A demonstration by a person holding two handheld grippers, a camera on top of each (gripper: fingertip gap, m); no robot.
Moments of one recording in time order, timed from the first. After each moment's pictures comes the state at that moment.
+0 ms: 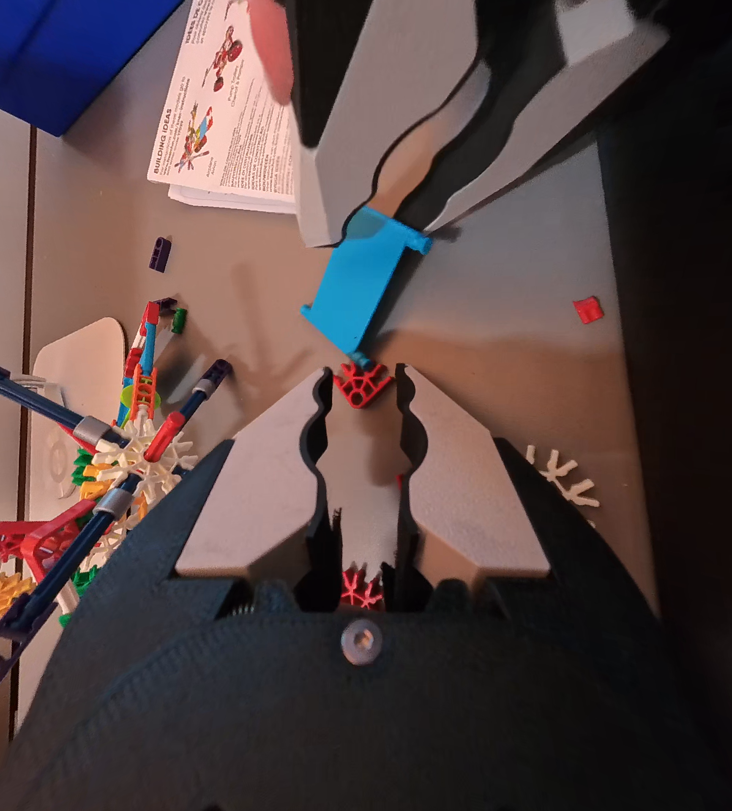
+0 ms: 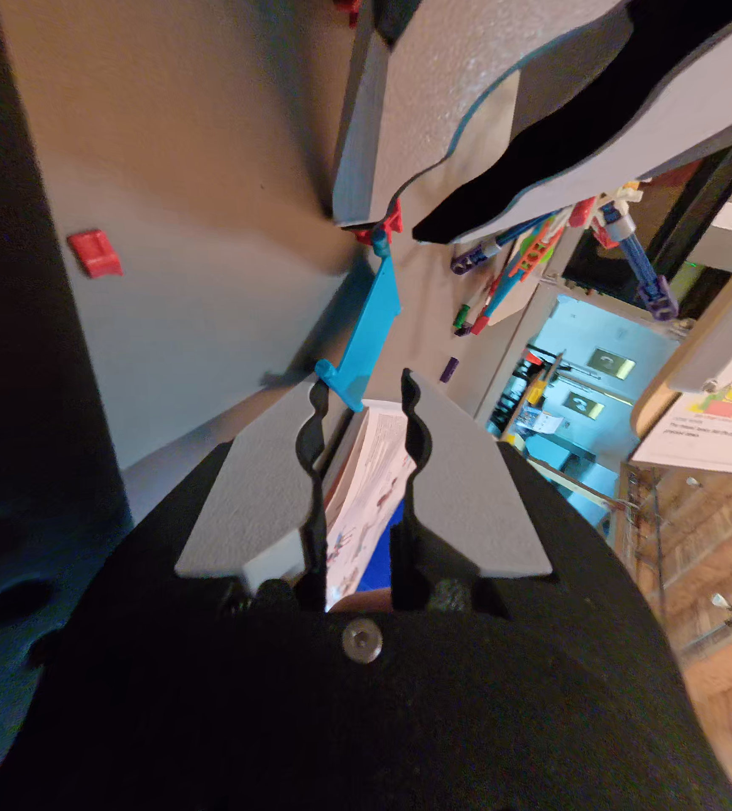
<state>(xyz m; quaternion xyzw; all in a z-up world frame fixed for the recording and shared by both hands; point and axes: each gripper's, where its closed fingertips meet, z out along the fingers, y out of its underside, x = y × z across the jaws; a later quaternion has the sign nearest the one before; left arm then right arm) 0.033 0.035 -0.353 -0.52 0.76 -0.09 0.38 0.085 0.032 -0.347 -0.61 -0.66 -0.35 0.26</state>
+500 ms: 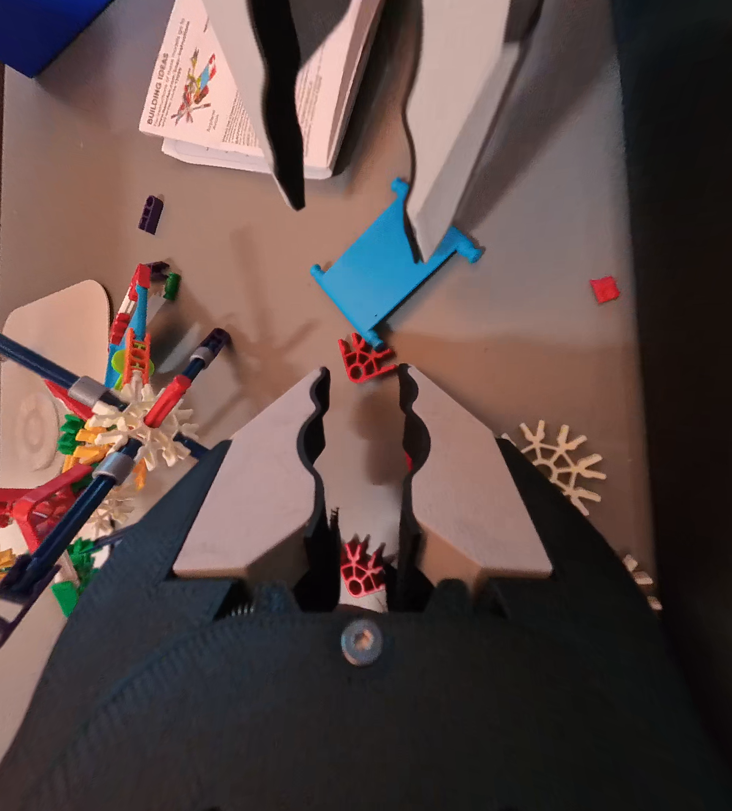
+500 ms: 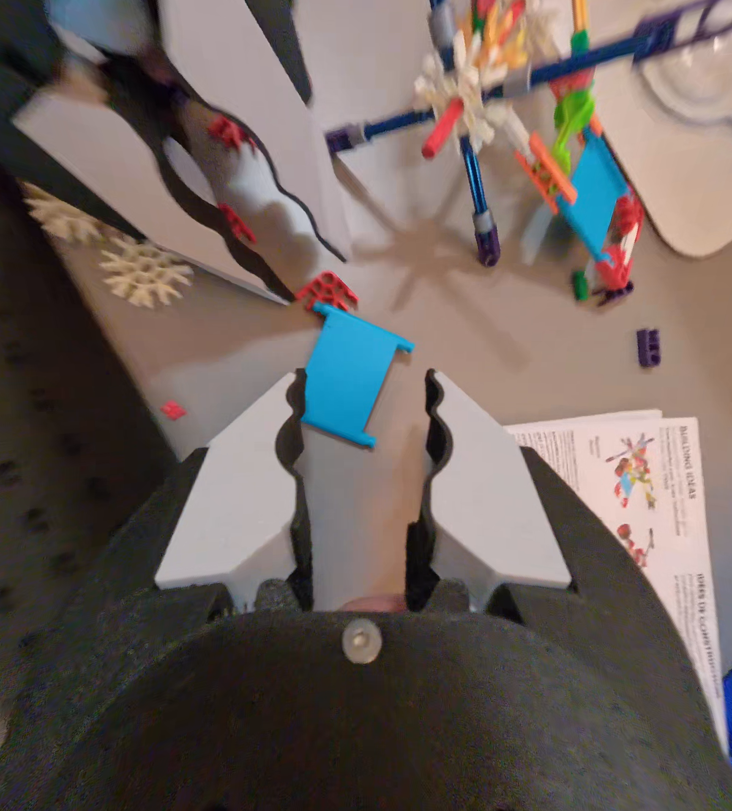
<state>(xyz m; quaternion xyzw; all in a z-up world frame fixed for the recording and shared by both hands) 0.022 0.043 -0.354 -0.55 0.75 -0.09 0.35 0.069 0.033 -0.340 -0.84 -0.44 0.07 0.31</state>
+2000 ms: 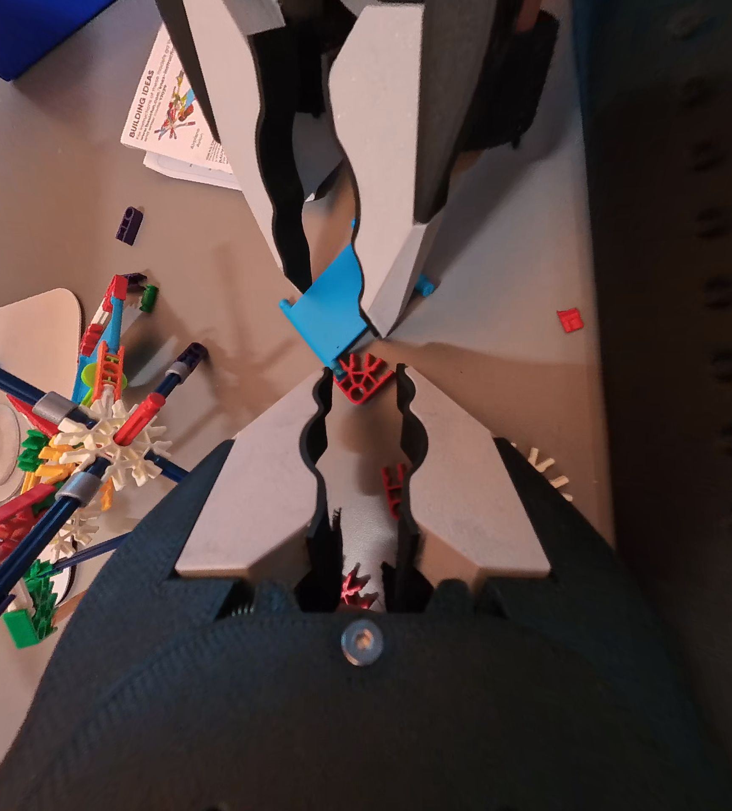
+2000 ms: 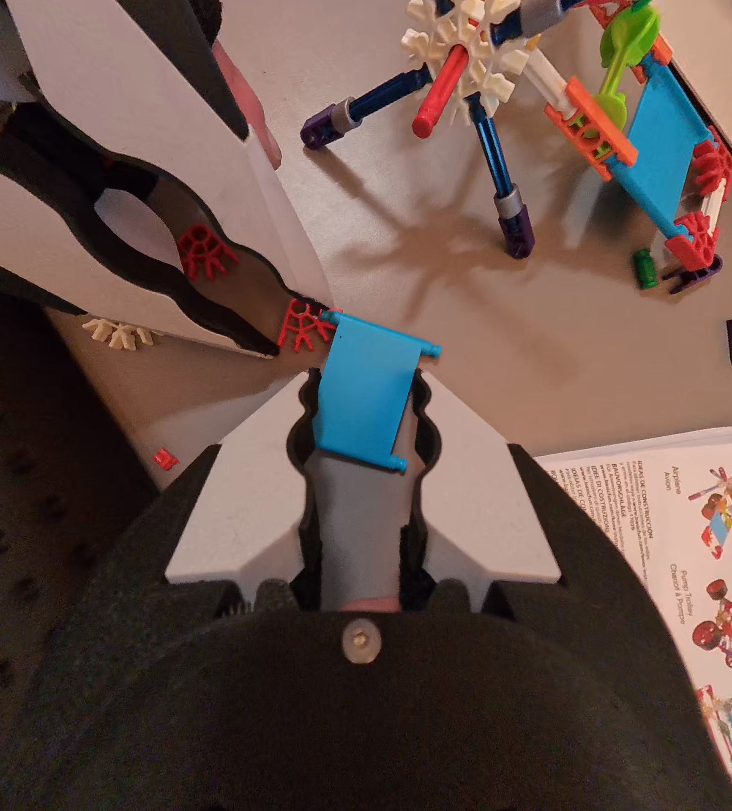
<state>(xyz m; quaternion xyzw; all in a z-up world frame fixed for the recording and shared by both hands) 0.029 0.031 -0.355 -0.56 0.74 -0.12 0.34 0.054 0.043 -0.360 -0.86 -0.41 0.11 0.28</state>
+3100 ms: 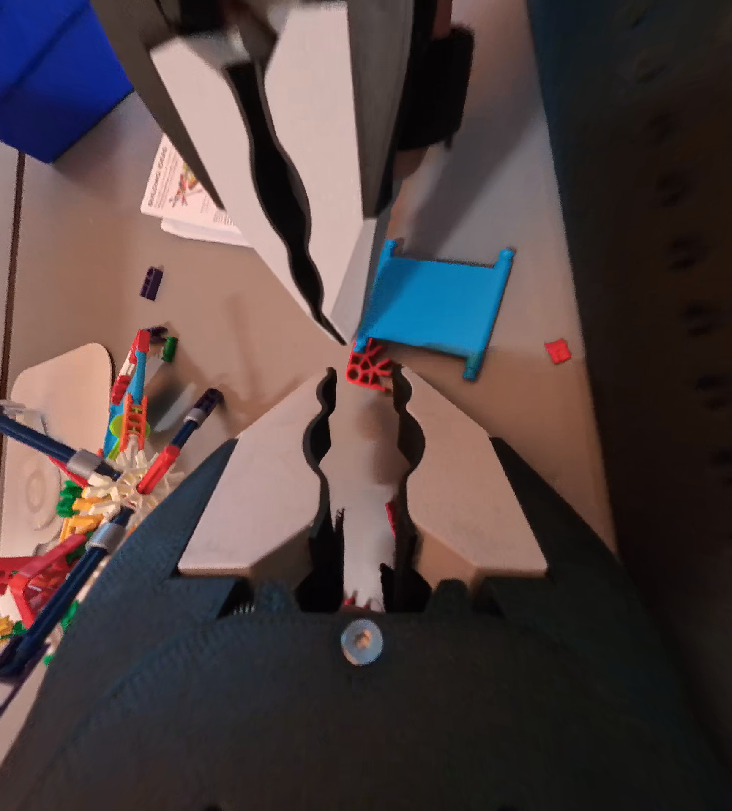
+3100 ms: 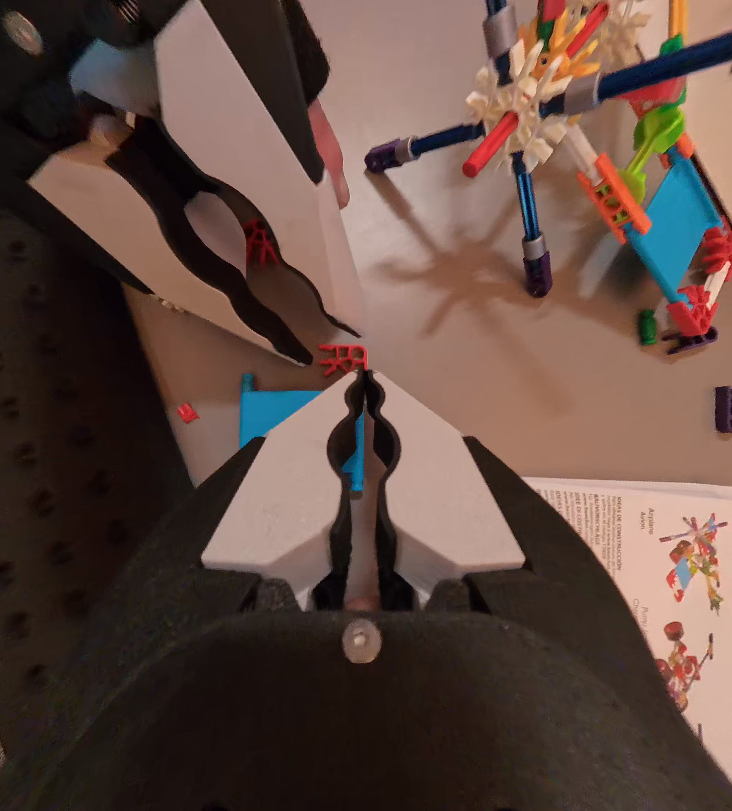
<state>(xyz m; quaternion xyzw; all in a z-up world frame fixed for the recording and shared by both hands) 0.045 0.024 -0.347 -0.52 0.76 -0.12 0.37 0.053 0.033 -0.346 -0.81 -0.48 0.15 0.29</state>
